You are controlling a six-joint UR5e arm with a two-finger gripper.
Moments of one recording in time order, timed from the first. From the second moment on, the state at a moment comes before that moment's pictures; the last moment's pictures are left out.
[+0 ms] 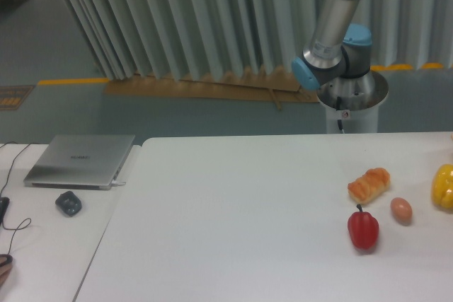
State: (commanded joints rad) arm 2.87 -2.03 -1.39 -1.22 1.57 2.15
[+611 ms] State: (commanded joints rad) arm 2.86 -2.04 -1.39 -1.21 1.57 2.15
